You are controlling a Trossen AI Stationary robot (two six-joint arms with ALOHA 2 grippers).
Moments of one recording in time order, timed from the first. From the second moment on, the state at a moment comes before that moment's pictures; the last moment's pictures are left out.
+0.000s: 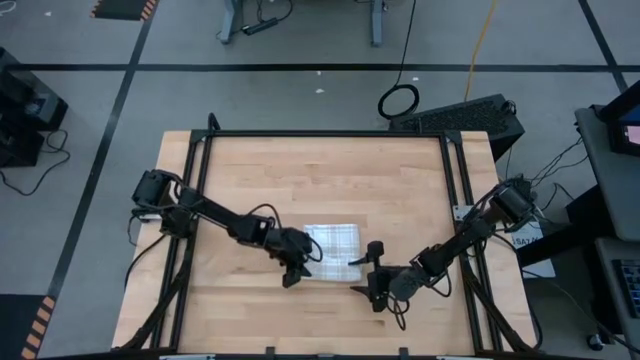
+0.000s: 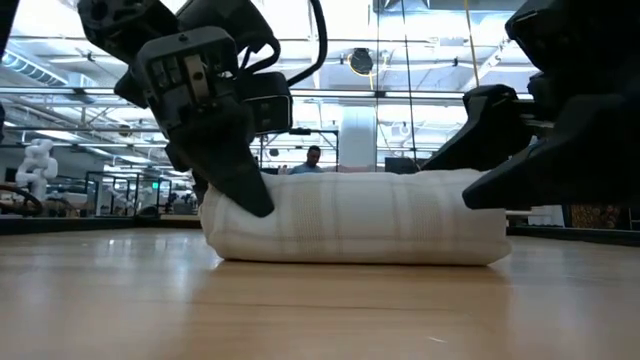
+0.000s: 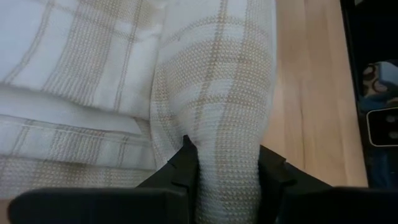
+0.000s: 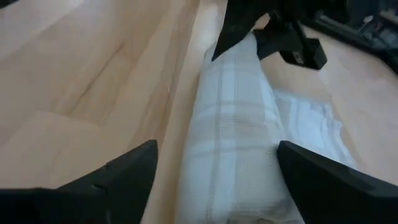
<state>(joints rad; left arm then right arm) -0.22 1.78 0.80 0.16 0.27 -0.55 0.62 1.77 0.60 0.61 0.62 0.01</state>
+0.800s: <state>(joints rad) -0.19 1.79 0.79 0.15 0.34 -0.57 0.57 1.77 0.60 0.55 0.57 0.24</state>
